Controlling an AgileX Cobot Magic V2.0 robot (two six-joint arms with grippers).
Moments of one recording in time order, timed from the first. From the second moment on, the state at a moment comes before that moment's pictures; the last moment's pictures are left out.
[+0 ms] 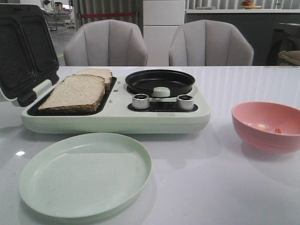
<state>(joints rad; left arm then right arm) 0.34 1.31 -1.20 -0.41 0.86 0.42 0.51 0.56 -0.78 0.01 0.83 0.00</state>
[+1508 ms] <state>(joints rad) 0.02 1.81 -1.61 -0.56 0.83 0.46 0.51 0.56 -0.78 0.01 0.83 0.00</state>
